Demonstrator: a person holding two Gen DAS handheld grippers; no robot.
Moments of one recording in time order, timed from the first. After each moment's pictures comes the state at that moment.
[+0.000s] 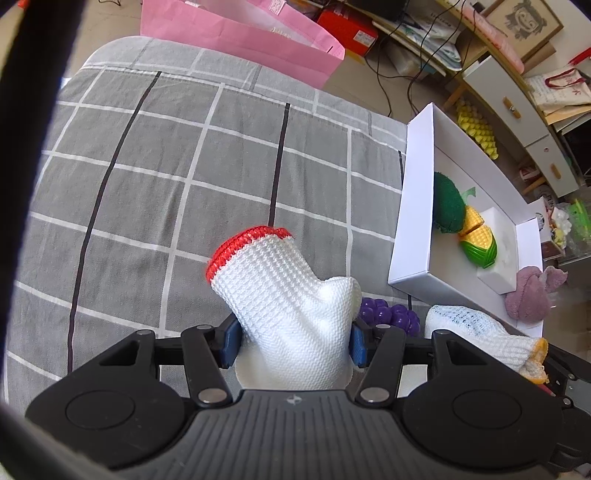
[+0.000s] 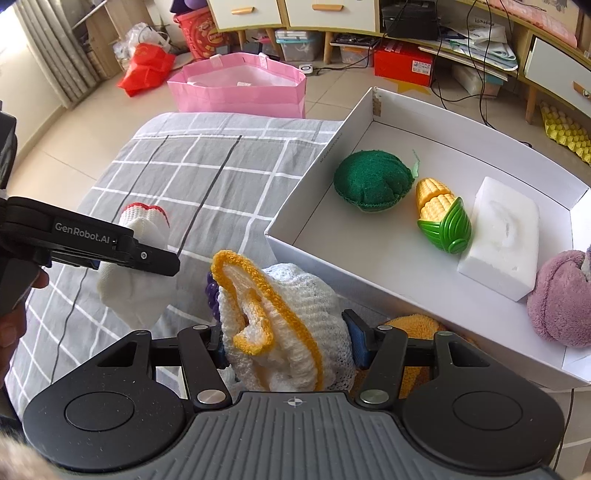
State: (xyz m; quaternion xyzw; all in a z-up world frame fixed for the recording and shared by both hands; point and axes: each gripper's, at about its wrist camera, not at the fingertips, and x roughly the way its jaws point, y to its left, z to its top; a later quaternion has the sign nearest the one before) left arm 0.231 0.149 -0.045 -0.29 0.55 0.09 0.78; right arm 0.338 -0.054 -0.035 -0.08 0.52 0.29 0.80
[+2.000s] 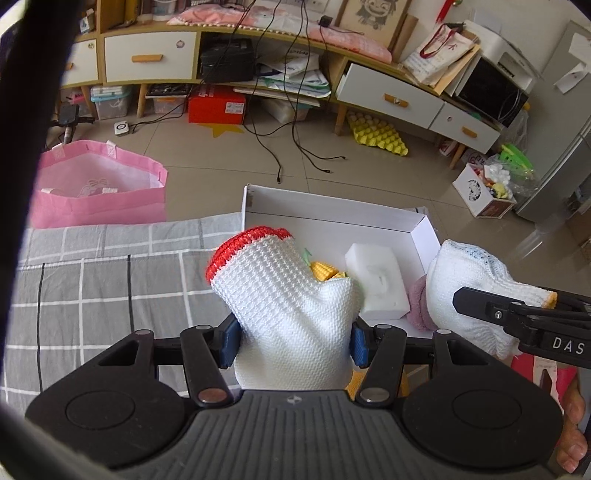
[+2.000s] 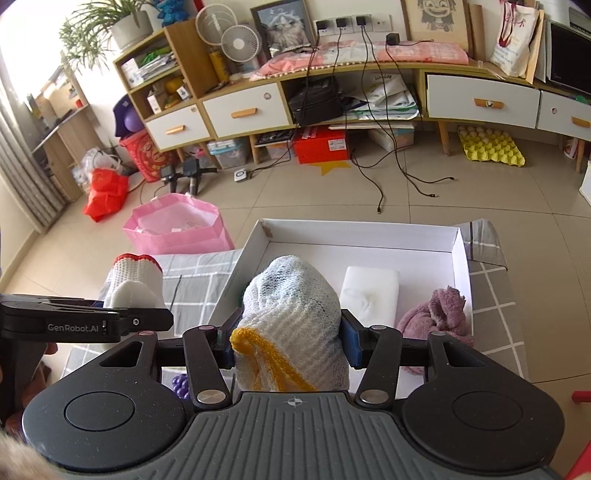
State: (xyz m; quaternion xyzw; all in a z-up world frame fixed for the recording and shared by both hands) left arm 0.318 0.050 0.029 -0.13 0.47 -0.02 0.87; right arm 0.366 -0.166 0.055 0.05 0.43 0.20 0.88
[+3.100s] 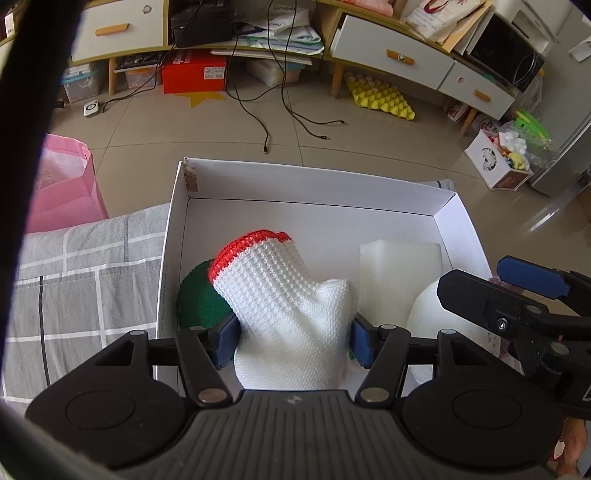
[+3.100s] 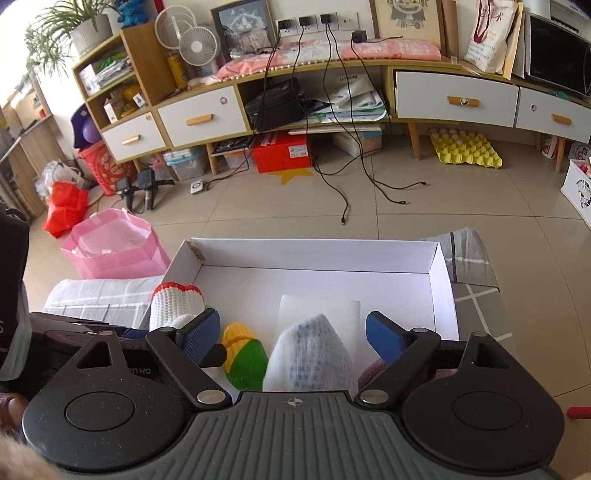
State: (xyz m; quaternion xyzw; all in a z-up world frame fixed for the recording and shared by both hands) left arm 0.389 0.024 -0.034 -0.11 0.51 -0.03 0.85; right arm 0.426 -0.175 -0.005 0.04 0.41 0.15 0.90
